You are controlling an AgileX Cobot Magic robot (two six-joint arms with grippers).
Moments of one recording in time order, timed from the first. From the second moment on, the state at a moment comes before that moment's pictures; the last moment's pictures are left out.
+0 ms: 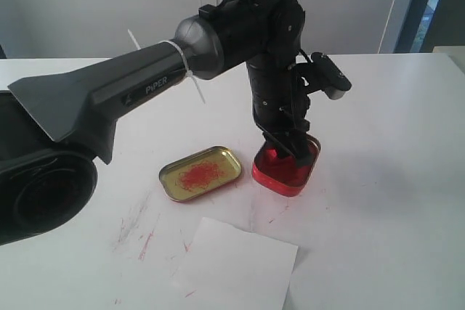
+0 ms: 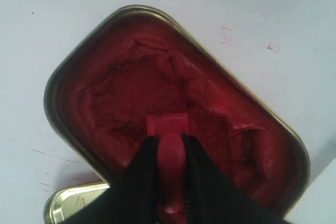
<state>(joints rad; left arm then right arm) -0.86 2.39 -2.36 -0.05 1.32 0.49 0.05 0.01 -0.01 0.06 0.35 0.05</state>
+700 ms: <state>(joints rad) -0.86 2.42 -2.35 -0.05 1.32 0.49 0.05 0.01 -0.01 0.06 0.35 0.05</state>
